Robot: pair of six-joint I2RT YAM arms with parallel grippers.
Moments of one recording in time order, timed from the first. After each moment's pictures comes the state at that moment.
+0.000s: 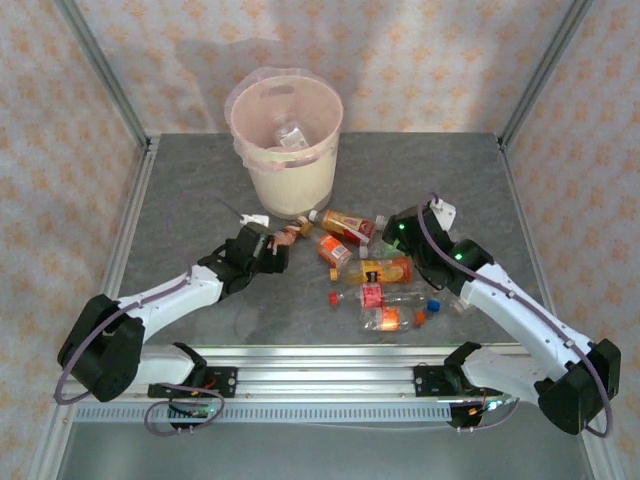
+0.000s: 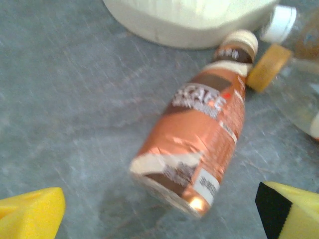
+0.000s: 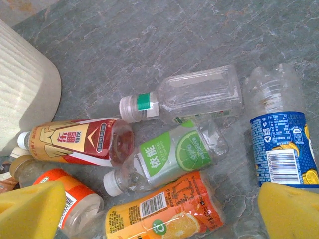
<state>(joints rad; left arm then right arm) -0.53 1.29 0.68 -0.21 -0.36 -0.32 0.60 1.06 0.94 -0.75 0.45 0.87</state>
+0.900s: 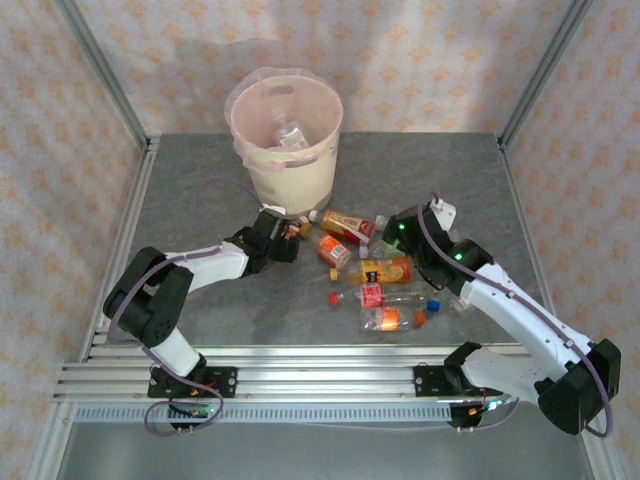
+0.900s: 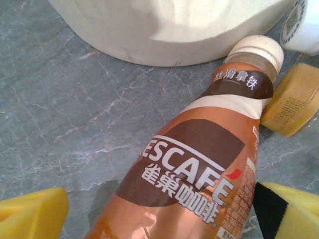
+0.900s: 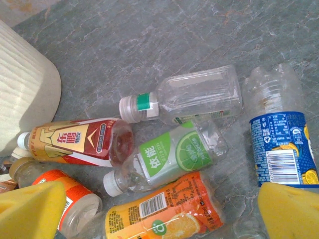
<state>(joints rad) -0.48 1.63 0.81 -0.07 -0.29 -0.26 0.60 1.06 0.94 -0.75 0.45 0.87</state>
